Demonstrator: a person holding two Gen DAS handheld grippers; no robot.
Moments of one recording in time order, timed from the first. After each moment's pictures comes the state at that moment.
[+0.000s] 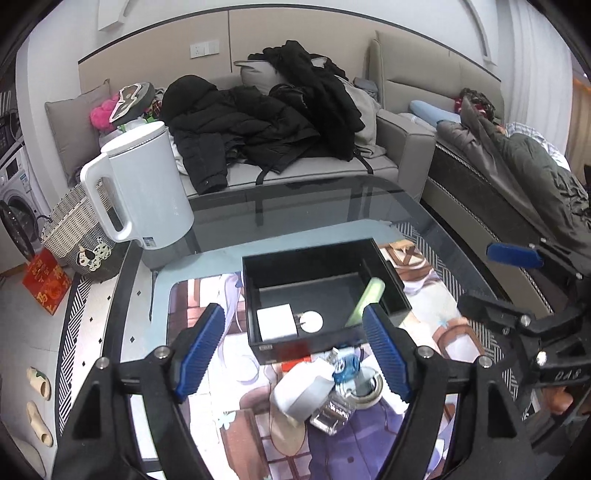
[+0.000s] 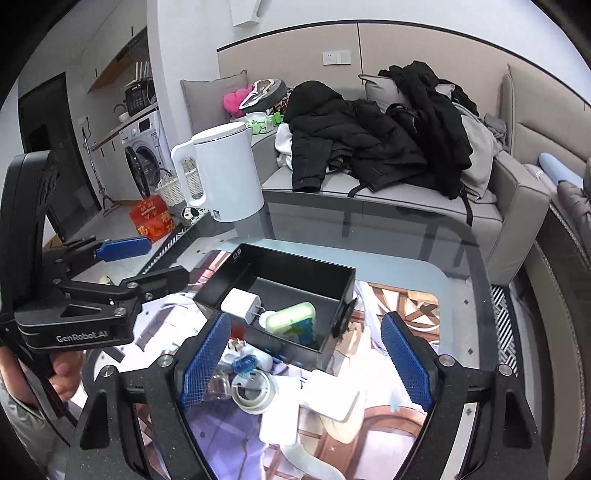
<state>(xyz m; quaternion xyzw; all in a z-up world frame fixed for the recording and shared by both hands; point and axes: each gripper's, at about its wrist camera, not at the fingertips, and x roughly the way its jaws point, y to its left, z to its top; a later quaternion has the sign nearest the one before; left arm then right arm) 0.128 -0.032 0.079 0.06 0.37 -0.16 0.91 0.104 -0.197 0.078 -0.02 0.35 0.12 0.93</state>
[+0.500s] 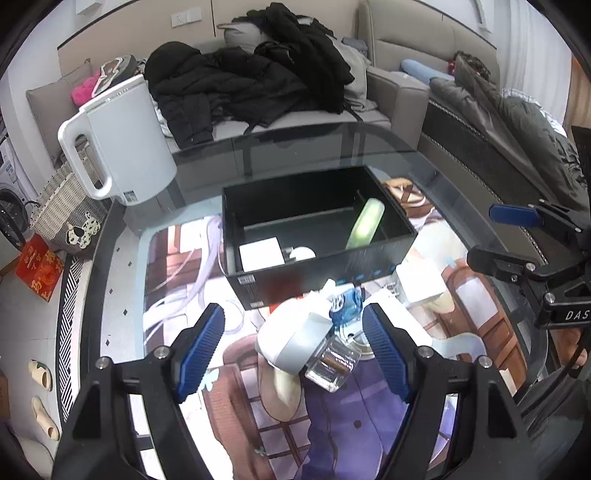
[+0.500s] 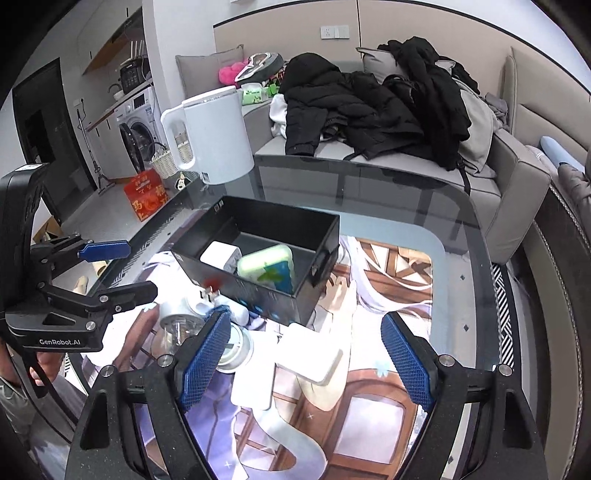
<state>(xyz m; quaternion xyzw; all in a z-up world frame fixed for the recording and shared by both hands) 0.116 -0.041 0.025 0.09 0.44 -0.17 0.88 0.100 -0.219 0.035 -0.02 0.40 0.12 0.91</state>
